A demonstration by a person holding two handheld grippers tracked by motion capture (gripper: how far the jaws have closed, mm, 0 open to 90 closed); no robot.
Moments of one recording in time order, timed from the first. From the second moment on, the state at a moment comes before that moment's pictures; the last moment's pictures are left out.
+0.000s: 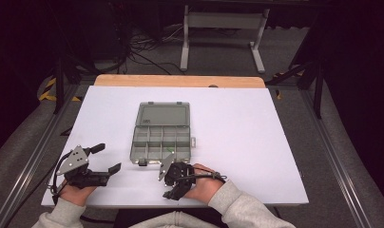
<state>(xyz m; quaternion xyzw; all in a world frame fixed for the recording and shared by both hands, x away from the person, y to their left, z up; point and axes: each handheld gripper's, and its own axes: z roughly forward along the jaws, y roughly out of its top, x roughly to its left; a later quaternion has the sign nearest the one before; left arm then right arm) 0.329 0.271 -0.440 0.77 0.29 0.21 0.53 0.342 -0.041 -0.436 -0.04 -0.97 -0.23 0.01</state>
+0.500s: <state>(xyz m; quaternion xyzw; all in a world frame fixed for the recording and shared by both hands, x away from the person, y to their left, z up) 0.329 0.271 -0.440 0.77 0.29 0.21 0.52 0.340 -0.040 -0.435 -0.03 -0.97 -0.22 0.00</state>
